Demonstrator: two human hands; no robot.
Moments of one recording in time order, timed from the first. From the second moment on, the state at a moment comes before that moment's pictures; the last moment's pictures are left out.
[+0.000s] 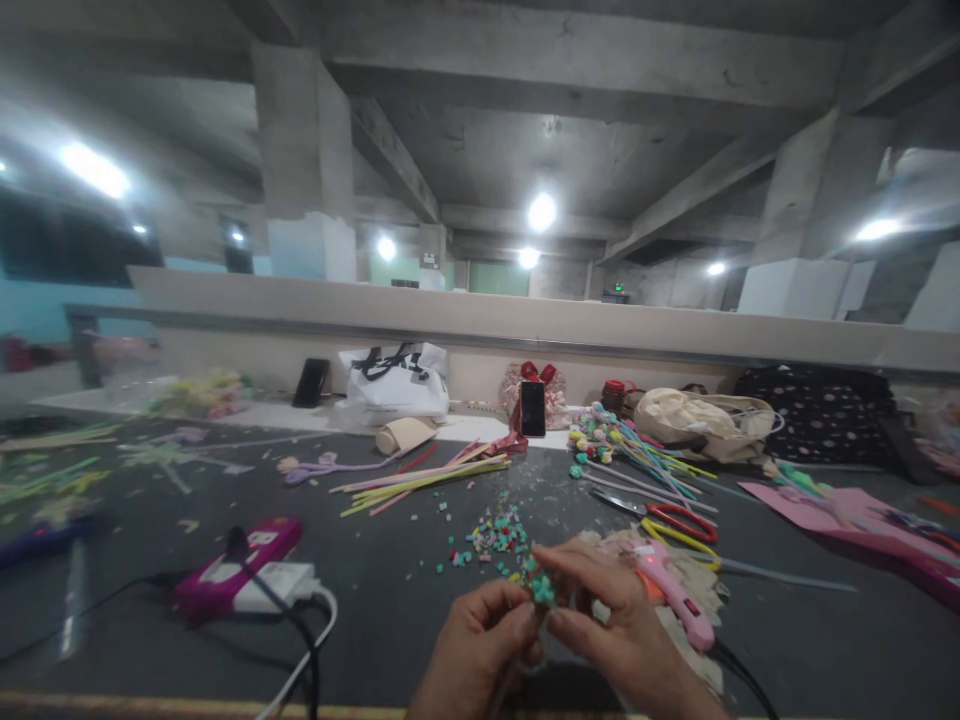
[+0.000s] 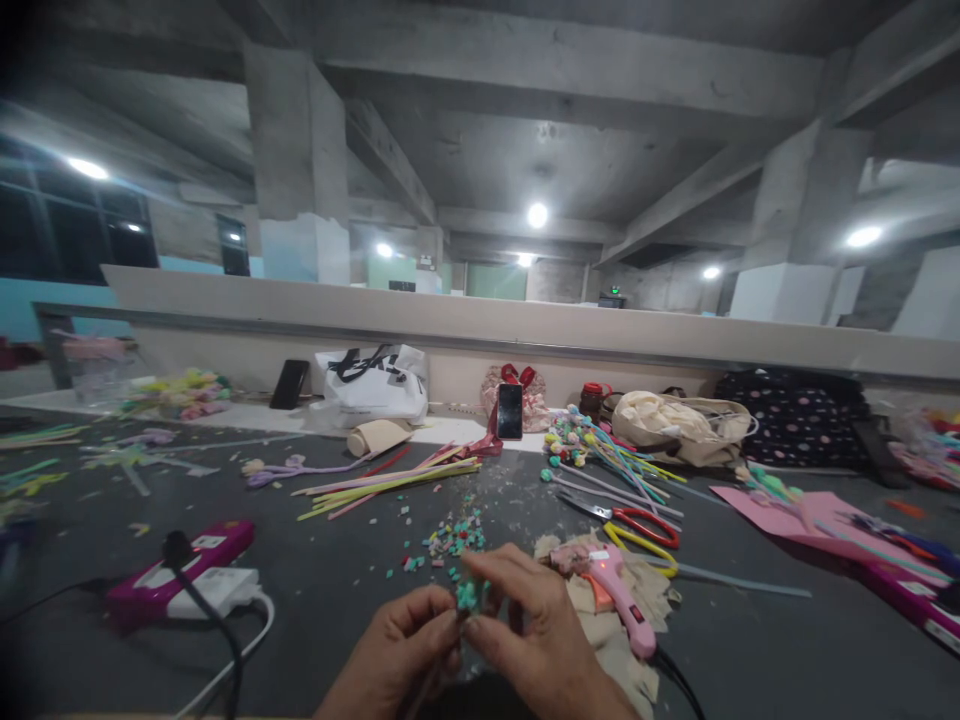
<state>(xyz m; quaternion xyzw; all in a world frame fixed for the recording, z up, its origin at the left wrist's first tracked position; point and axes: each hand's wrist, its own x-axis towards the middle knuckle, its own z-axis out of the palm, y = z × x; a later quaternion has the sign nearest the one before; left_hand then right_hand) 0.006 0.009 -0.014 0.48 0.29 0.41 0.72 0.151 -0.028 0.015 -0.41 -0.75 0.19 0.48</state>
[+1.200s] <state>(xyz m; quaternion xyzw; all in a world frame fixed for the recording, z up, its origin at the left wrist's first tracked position) 0.004 0.020 -0.031 0.41 0.21 0.31 0.83 0.165 -0.010 0.017 -0.40 -0.71 0.32 0.49</state>
